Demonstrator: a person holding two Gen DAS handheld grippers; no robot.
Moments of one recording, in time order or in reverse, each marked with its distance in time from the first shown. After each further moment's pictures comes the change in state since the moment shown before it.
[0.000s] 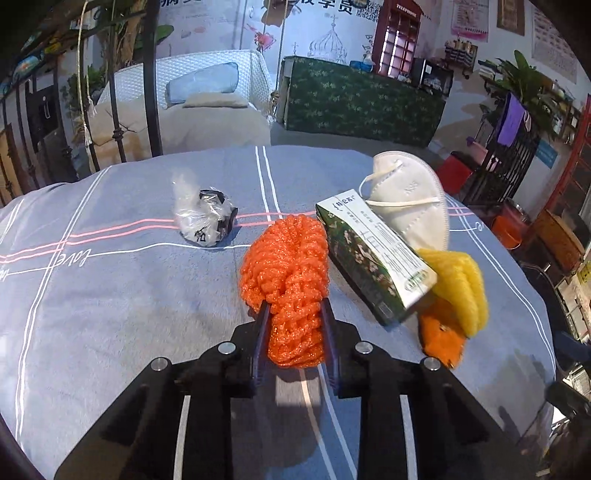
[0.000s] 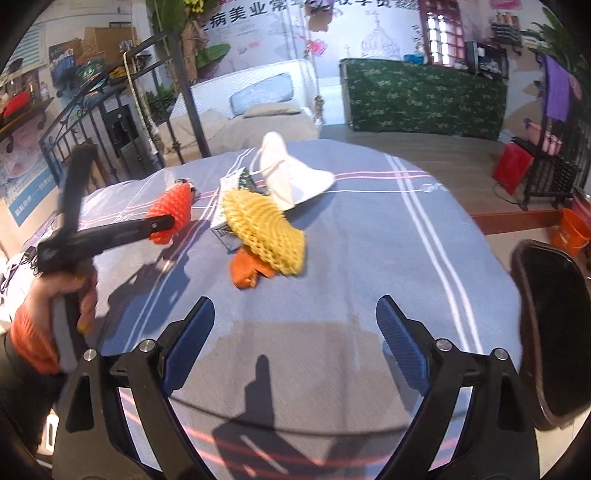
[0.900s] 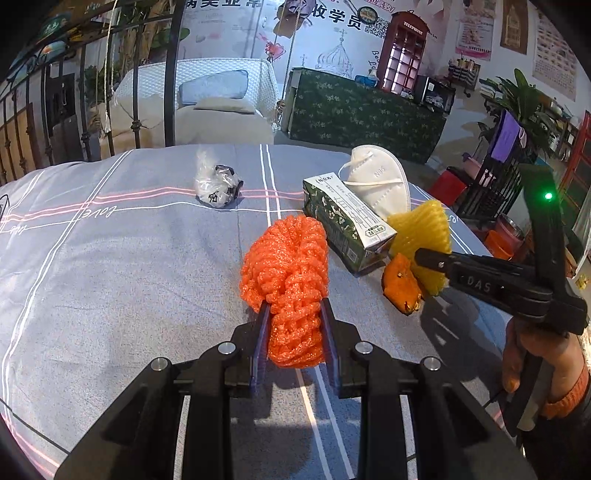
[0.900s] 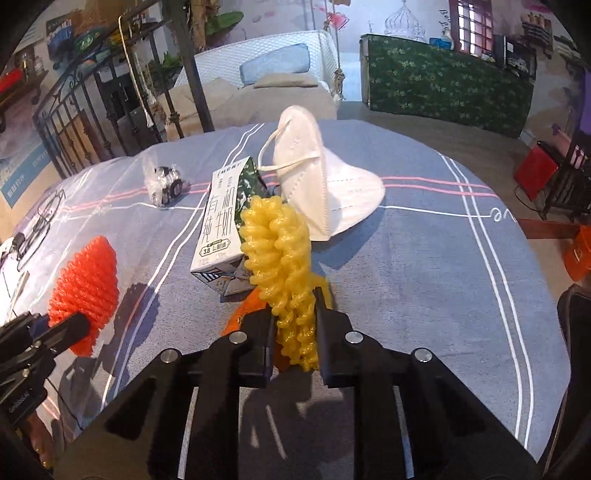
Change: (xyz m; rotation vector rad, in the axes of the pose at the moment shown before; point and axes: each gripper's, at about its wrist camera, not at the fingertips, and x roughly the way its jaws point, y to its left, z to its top) left arm -0.041 -0.014 -0.042 -0.066 -0.041 -0.015; right arm 0.091 0.022 0.054 -0.042 0.093 0.008
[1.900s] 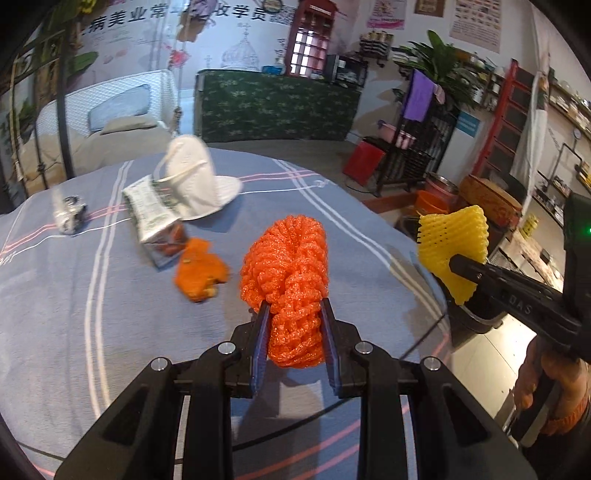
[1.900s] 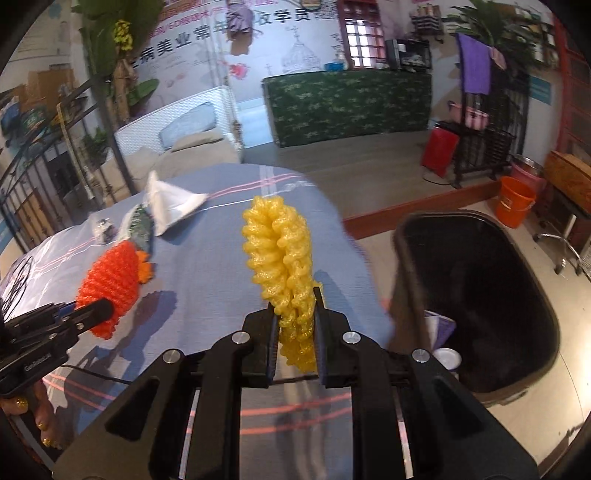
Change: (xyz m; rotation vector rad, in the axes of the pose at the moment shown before) left arm 0.009 -0.145 -0.019 0.228 0.022 -0.253; right arm -0.137 -0.132 -0.106 0.246 -0.191 -0.226
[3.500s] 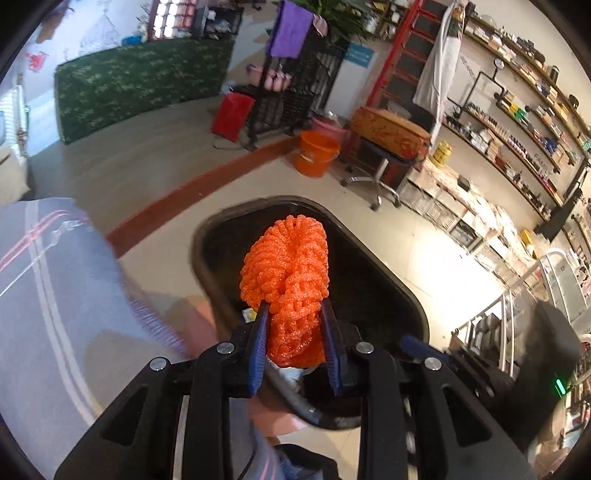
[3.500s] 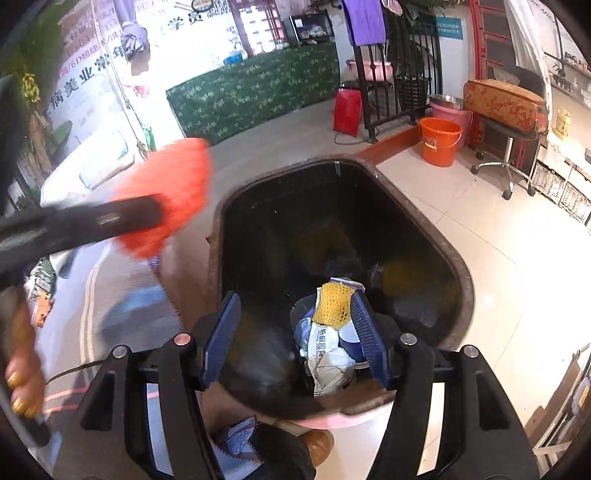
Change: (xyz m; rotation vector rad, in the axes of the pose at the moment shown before) left arm 0.157 -0.209 0.071 0.248 0.236 -0.375; right arm -0.001 -0.161 -0.036 0.268 0.020 -0.168
